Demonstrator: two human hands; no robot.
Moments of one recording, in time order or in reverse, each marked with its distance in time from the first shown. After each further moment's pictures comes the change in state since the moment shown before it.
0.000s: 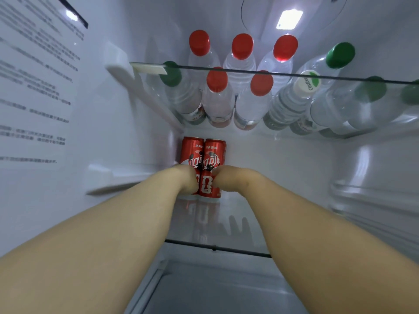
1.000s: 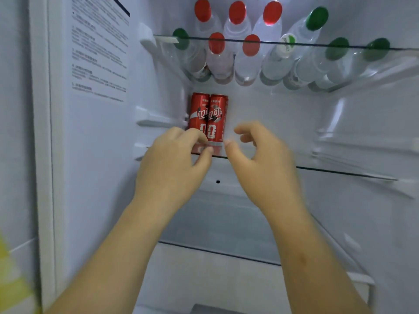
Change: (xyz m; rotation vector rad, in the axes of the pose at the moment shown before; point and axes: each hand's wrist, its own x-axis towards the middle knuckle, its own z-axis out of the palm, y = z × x) left_hand -0.229 0.015 0.020 -0.442 0.804 0.182; right_hand -0.226 0.016 0.037 0.323 0.722 -0.313
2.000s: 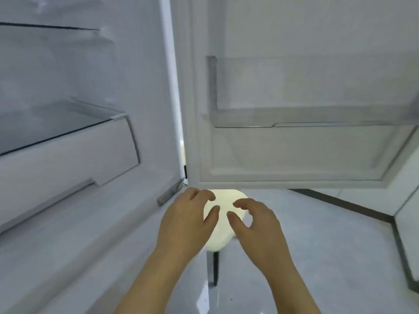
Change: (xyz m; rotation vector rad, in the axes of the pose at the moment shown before) left_hand -0.298 0.147 0.000 -0.772 -1.046 0.451; right_hand -0.396 -0.033 -0.125 -0.500 0.320 1.174
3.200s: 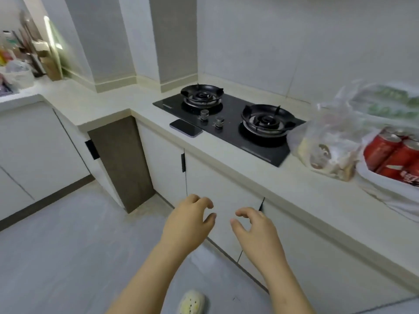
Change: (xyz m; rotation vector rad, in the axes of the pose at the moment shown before) left_hand -0.239 0.625 0.325 -0.339 -0.942 1.160; right_hand -0.397 0.325 -0.463 -0.189 1.037 1.083
